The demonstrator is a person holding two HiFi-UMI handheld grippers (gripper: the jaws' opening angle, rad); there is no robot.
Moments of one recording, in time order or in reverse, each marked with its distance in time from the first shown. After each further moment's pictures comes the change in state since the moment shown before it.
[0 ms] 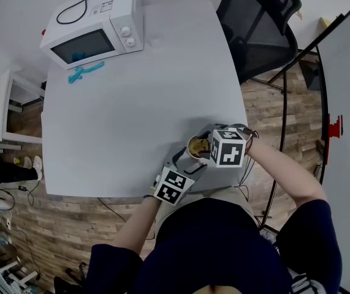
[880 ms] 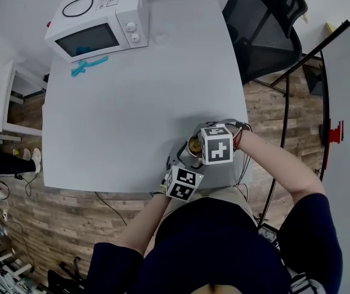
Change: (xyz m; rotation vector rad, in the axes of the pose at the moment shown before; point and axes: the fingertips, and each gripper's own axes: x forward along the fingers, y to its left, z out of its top) left arm 0.025 0.008 -0.003 -0.027 -0.033 0.175; right arm 0.017 0.009 0.003 -0.136 0.111 0.119
